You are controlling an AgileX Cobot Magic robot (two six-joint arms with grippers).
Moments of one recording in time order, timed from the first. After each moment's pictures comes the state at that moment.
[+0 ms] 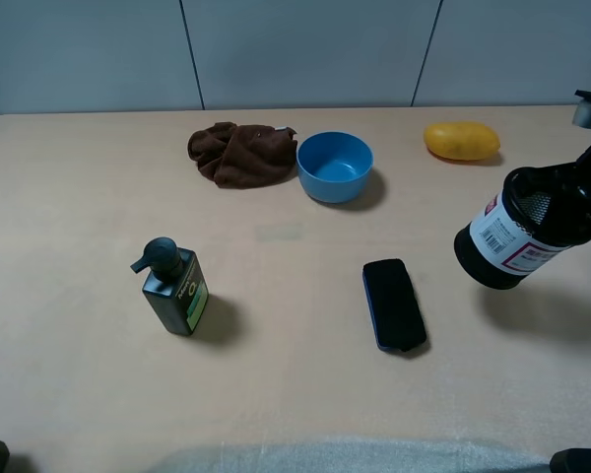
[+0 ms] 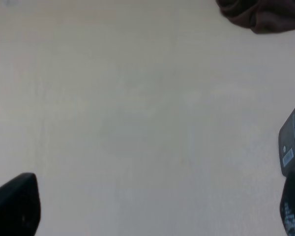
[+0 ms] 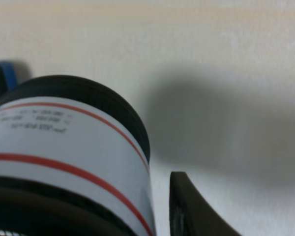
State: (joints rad) left arm 0.00 -0.01 -0.49 0.02 1.06 0.08; right arm 0.02 1.44 -0.81 0.20 0.96 -0.06
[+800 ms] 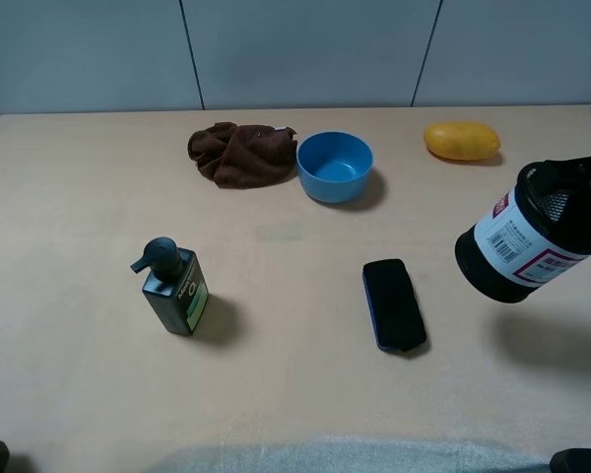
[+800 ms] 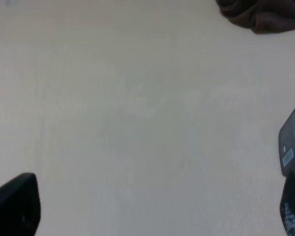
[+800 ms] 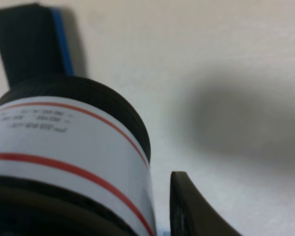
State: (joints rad) left arm 0.00 -0.01 -0.49 0.02 1.06 0.08; right arm 0.11 1.29 -0.81 0.23 1.11 0.00
